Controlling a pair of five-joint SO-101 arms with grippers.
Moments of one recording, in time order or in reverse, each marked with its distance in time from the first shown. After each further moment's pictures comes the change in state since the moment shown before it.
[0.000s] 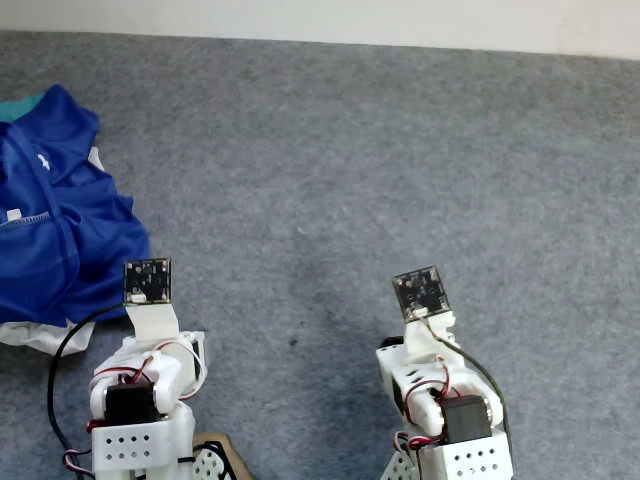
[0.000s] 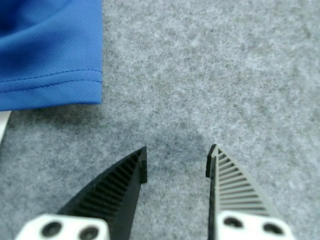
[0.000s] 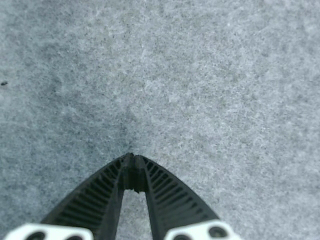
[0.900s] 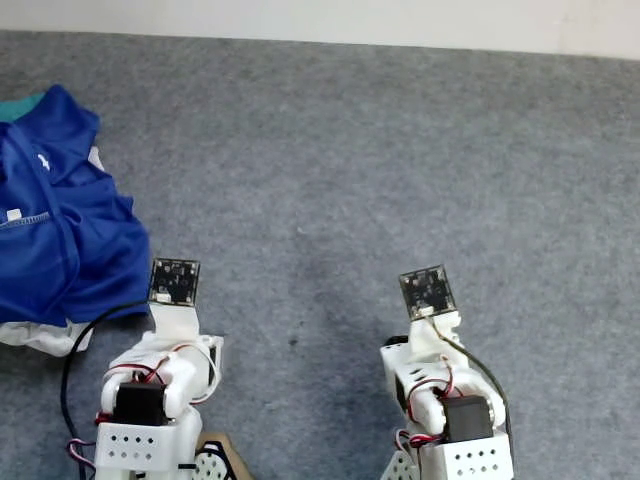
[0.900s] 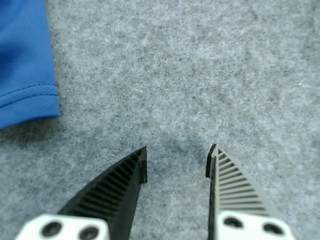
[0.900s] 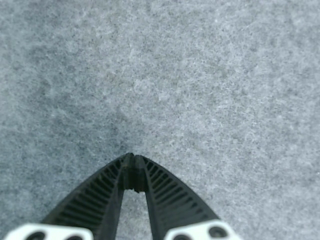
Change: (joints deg) left arm 9.1 0.0 0.0 0.0 0.0; right arm 2.1 0.0 0.0 0.0 -0.1
